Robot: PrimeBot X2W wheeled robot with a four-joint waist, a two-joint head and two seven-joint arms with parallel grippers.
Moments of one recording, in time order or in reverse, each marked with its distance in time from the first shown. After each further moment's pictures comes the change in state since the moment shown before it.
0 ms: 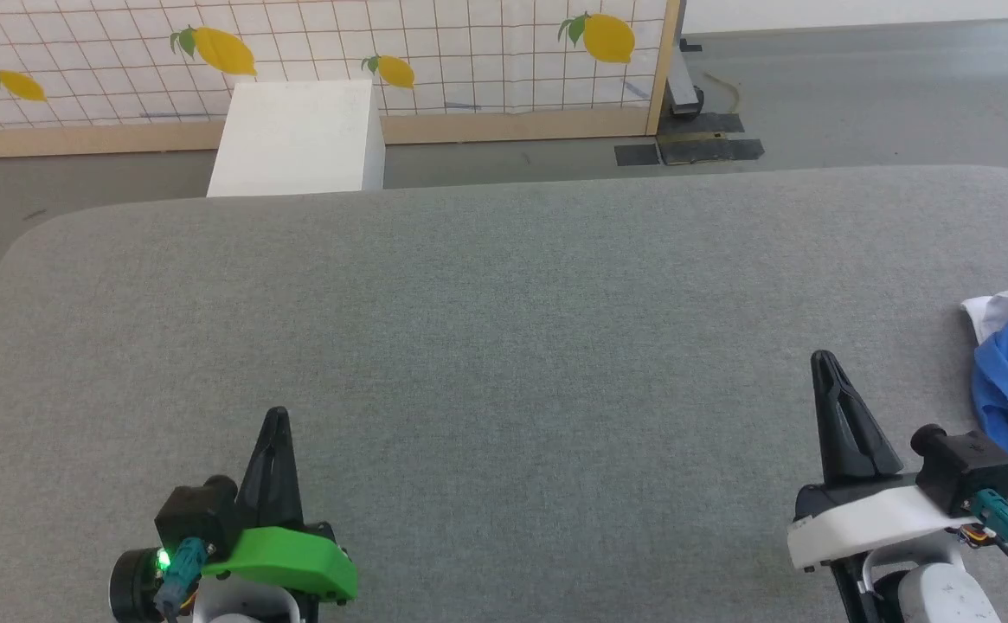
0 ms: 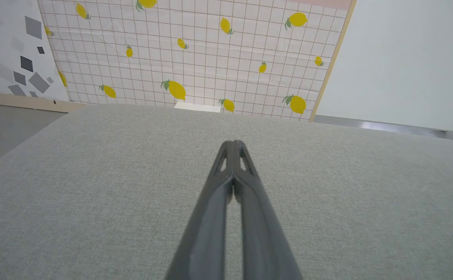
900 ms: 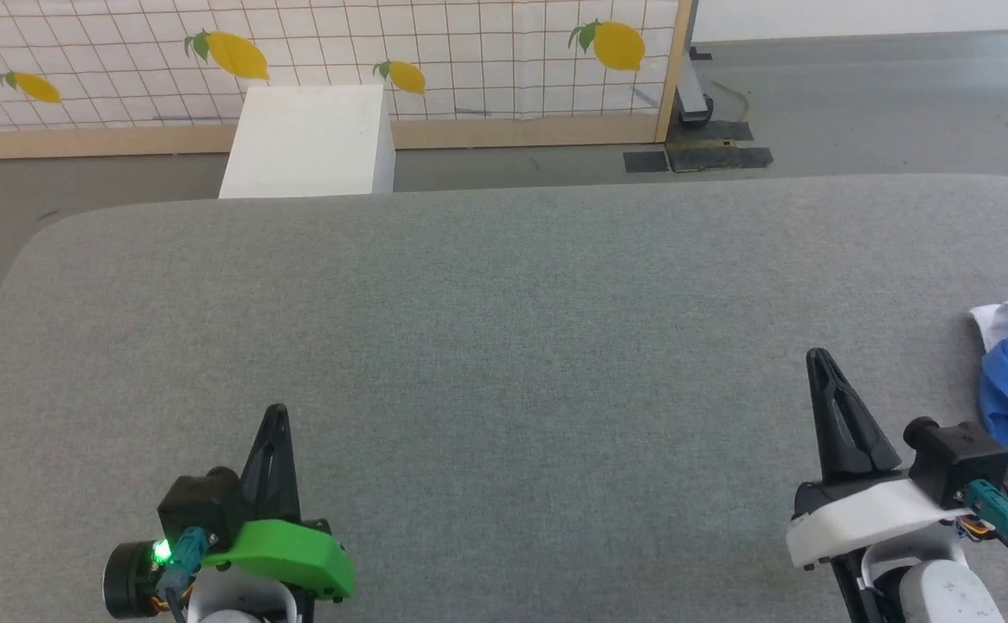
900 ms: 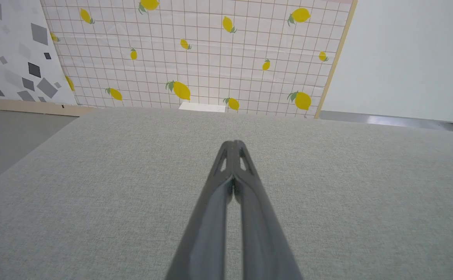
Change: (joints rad) left arm 0.000 0.000 0.013 -0.025 0.044 -0.007 0.053; right arm 0.001 0.000 0.000 -0.029 -0.037 0.000 0.053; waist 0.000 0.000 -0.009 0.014
